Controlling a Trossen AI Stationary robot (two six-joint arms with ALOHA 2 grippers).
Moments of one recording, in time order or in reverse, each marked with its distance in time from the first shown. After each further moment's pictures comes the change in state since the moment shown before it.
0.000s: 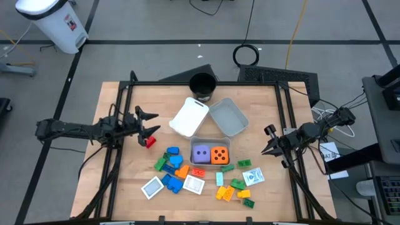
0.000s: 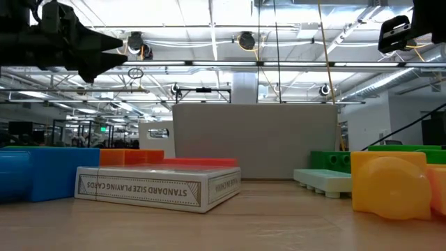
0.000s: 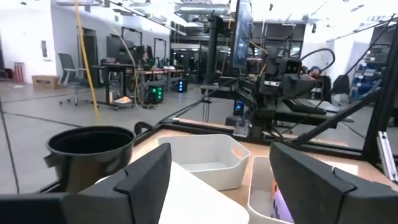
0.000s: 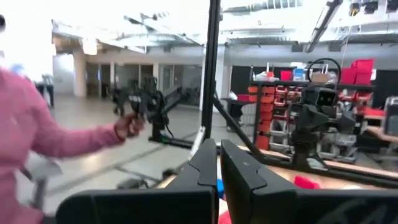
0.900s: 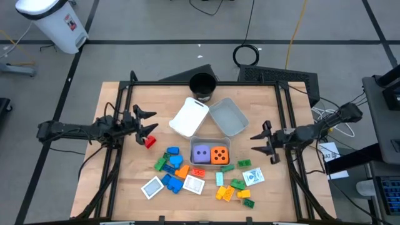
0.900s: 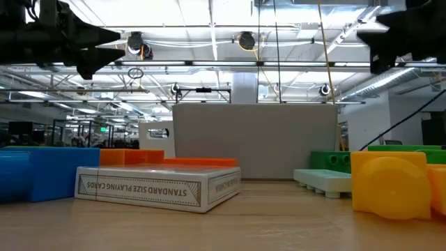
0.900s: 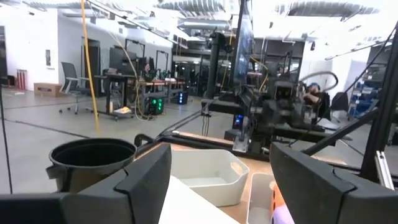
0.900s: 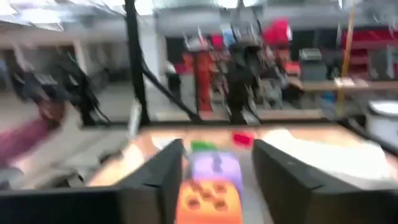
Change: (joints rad) left arm 0.009 -0.048 0.001 0.009 0.002 -0.013; right arm 0.000 0.248 0.013 0.059 0.336 0.068
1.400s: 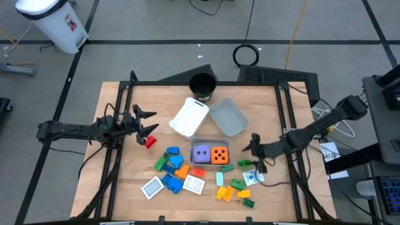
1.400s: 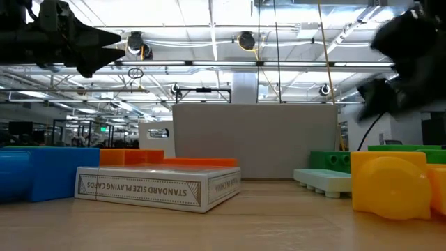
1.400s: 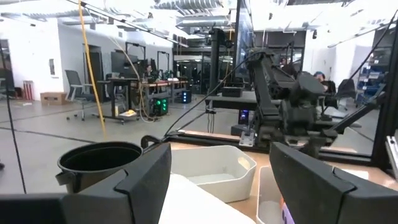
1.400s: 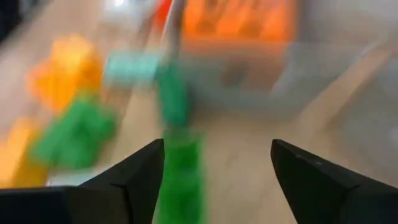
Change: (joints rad) left arm 0.000 0.000 0.000 -0.011 -0.001 0.078; right arm 0.033 0.653 0.271 -0.399 -0.119 0.246
